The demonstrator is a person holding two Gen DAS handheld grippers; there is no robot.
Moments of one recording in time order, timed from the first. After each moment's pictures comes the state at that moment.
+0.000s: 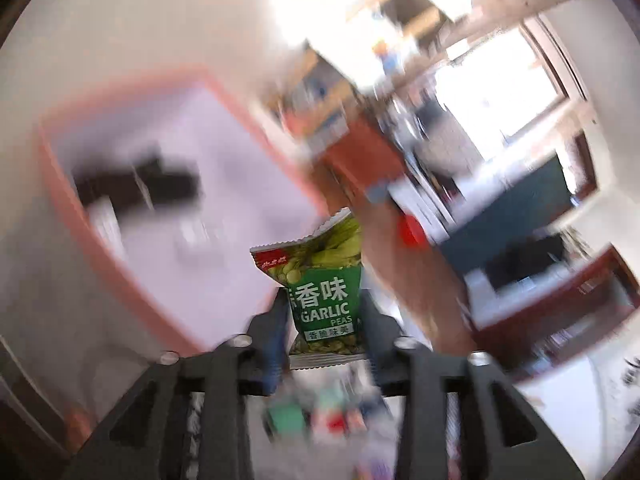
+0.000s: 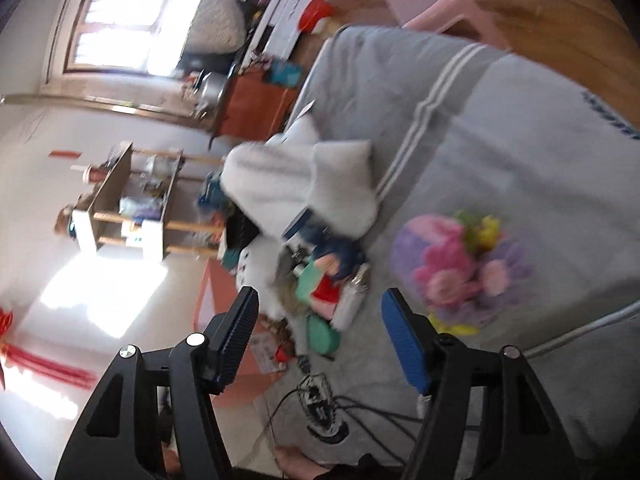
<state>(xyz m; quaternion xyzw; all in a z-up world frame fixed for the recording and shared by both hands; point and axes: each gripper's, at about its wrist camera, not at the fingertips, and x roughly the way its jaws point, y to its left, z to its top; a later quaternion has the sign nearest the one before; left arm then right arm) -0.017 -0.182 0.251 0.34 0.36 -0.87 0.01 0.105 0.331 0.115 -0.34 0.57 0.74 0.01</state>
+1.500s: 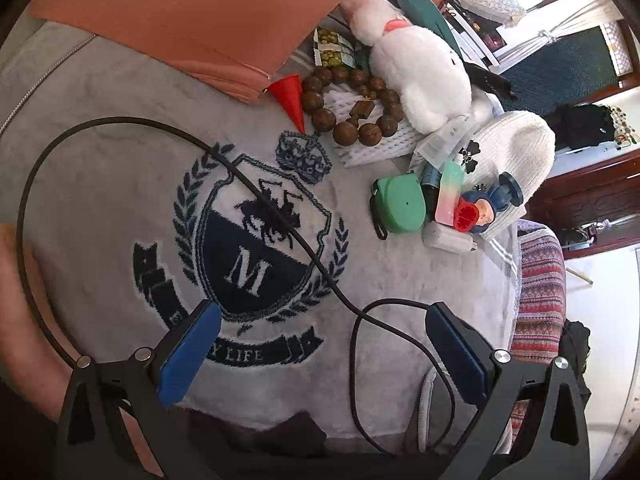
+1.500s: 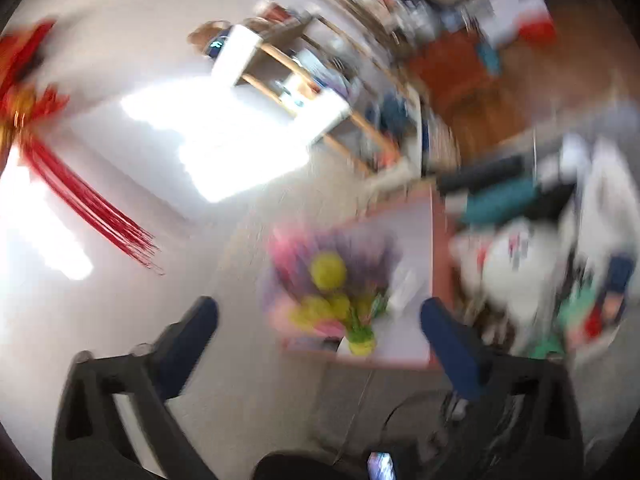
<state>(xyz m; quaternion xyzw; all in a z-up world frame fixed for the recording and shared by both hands) 0.059 -0.095 0.040 0.59 0.27 -0.76 -0.09 -0.011 0.051 0.345 -0.31 0.31 0.86 -0.24</state>
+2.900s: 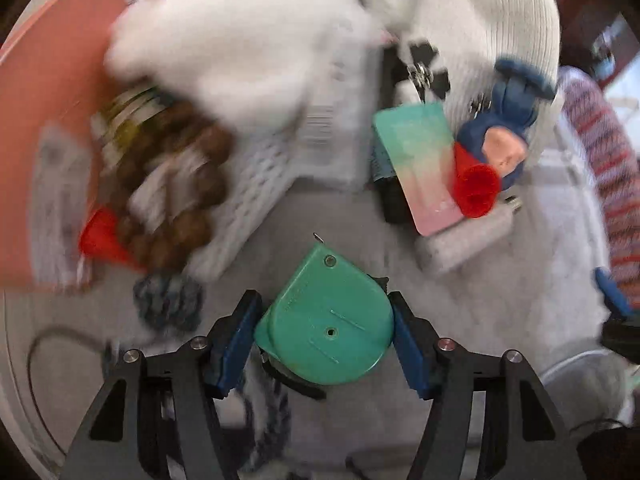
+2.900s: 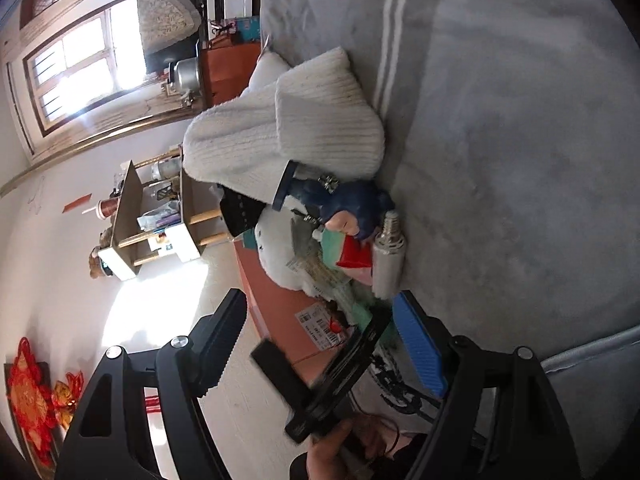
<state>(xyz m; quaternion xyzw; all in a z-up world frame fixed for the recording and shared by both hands) -0.038 0.017 0.040 0.60 -0.02 -0.78 -0.15 0.060 0.323 0.040 -0.38 0.70 0.60 -0.09</state>
